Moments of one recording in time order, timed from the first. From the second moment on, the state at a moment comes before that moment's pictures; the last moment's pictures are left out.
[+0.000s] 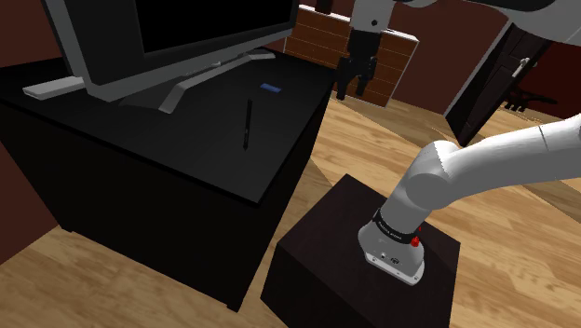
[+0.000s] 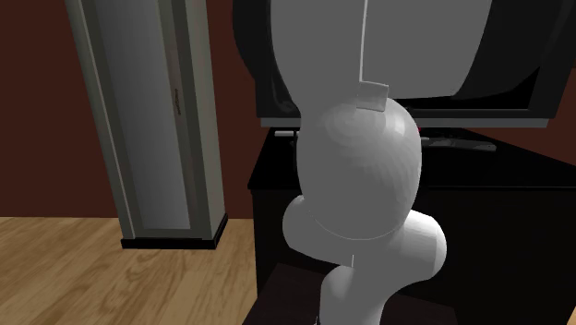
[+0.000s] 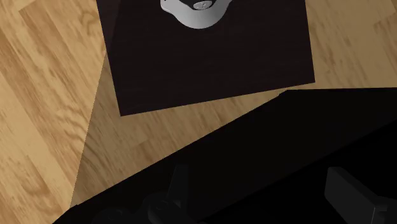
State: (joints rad) arm 0.00 -0.74 -0.03 -2.36 0.02 1.48 0.16
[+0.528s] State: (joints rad) arm 0.04 -0.66 0.10 -2.31 0.10 1.55 0.32
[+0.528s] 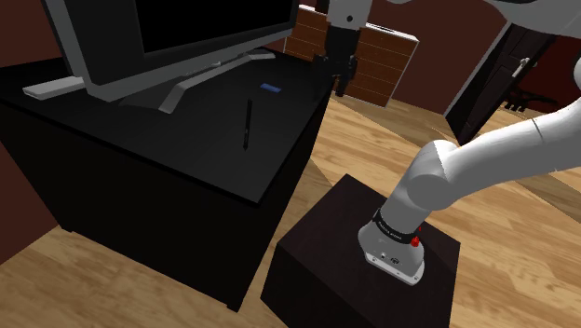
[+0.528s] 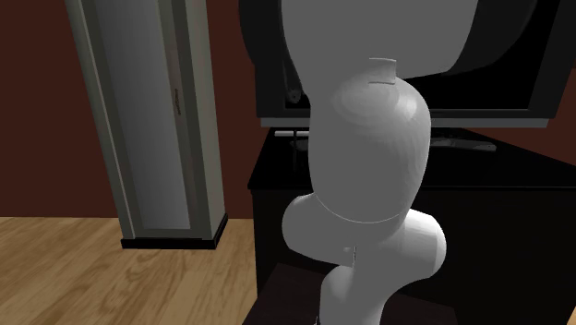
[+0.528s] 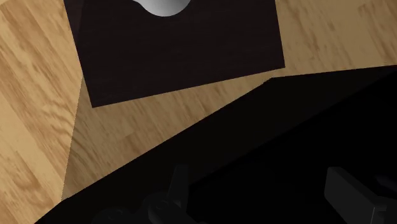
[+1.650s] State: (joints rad) arm 0.08 -0.25 0.40 -1.97 0.11 1.73 0.74
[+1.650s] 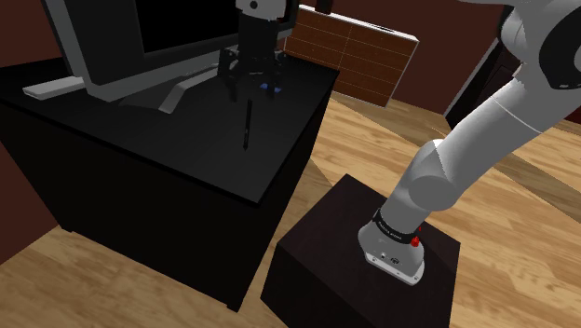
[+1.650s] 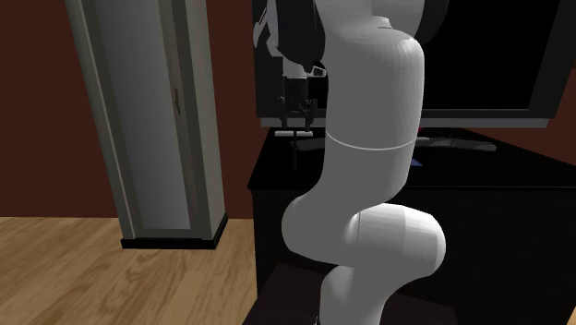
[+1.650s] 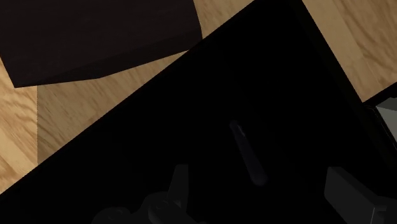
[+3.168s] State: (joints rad) arm 0.08 -0.24 0.40 -1.99 0.11 1.75 0.74
